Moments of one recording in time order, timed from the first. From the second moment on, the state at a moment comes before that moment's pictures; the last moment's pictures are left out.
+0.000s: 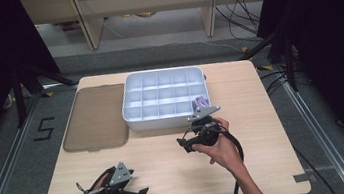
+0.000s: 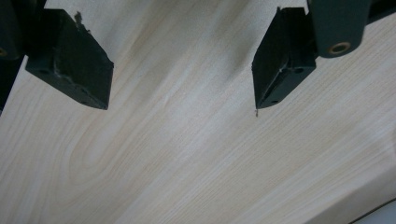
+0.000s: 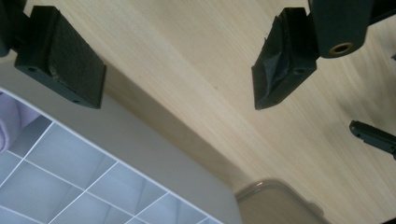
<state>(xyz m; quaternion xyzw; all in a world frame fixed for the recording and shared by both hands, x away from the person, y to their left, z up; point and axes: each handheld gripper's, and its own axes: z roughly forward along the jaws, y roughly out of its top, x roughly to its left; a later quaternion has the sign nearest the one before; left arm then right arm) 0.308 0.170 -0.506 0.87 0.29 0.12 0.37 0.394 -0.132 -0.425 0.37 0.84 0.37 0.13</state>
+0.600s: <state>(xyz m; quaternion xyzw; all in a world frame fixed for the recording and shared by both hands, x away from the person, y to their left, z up) 0.309 0.170 -0.507 0.87 0.29 0.12 0.37 0.379 -0.136 -0.436 0.36 0.85 0.37 0.12</state>
